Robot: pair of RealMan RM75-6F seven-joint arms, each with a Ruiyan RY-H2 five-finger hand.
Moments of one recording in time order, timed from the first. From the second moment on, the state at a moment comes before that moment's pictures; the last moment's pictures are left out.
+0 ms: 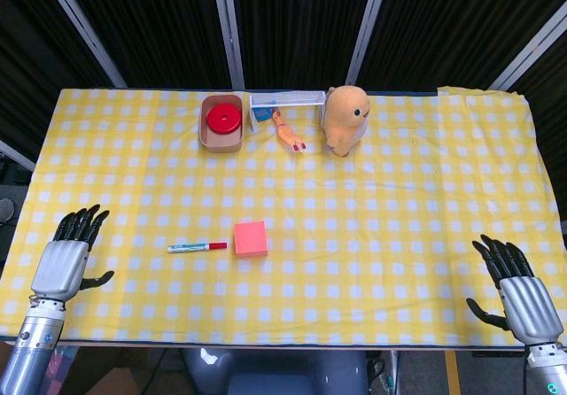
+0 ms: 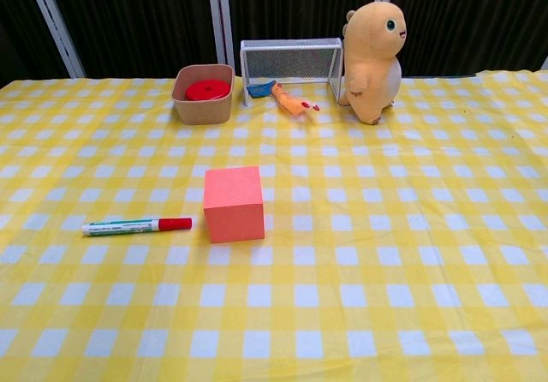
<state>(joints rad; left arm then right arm) -0.21 -1.25 -0.05 -1.73 1.39 1.37 0.29 0.07 -1.06 -0.03 -1.59 -1.63 1.46 0.16</state>
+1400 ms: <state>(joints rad) -0.37 -1.37 -0.15 -1.73 1.11 1.18 0.48 0.08 -1.05 -0.03 -1.60 -1.63 1.46 0.17</state>
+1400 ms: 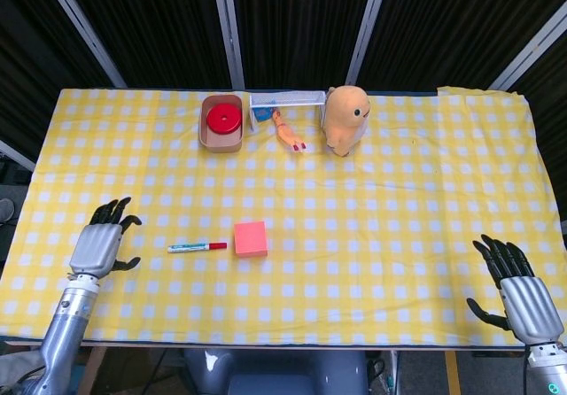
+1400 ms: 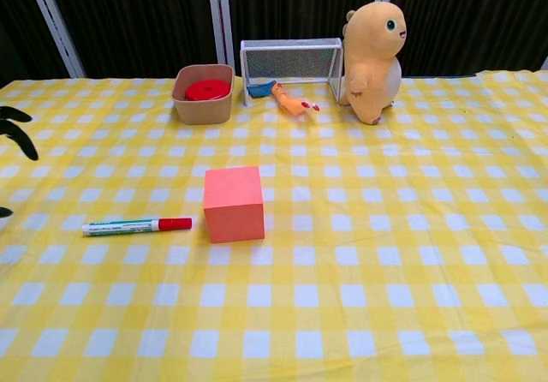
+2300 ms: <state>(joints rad) -0.55 -1.63 -0.19 -1.60 0.81 1.14 0.70 0.07 -1.05 -0.03 -1.59 -1.63 1.47 0.20</state>
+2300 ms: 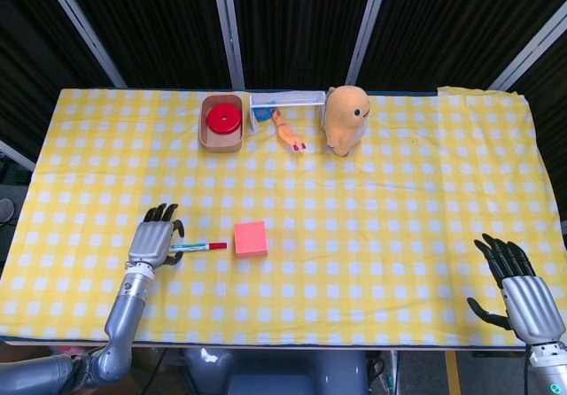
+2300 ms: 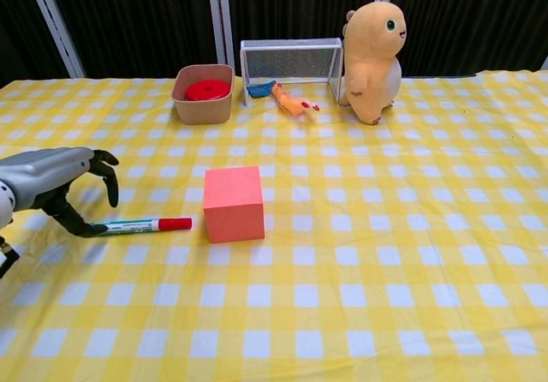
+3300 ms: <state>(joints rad) -0.59 -1.67 -0.17 -1.59 0.75 1.19 0.73 0.07 -1.05 -0.03 -1.59 -1.63 1.47 0.20</state>
